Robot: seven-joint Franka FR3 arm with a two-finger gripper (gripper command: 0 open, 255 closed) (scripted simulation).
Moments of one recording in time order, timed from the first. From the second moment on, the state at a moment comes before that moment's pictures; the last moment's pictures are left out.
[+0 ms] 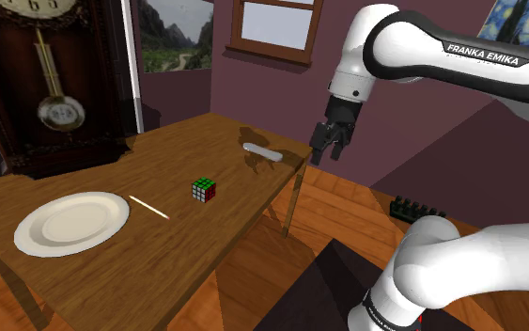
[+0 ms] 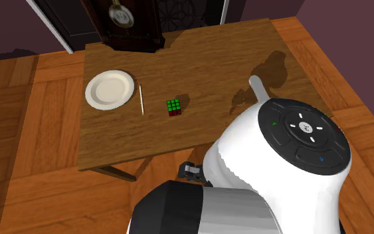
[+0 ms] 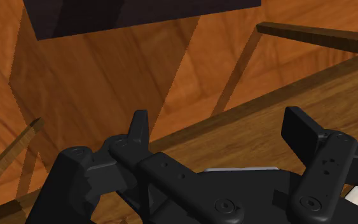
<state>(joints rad) -0.01 -0.82 -0.02 -2.35 0.10 1.52 0.10</state>
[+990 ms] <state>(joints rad) 0.03 -0.38 0.07 -2.25 0.10 1.86 0.13</state>
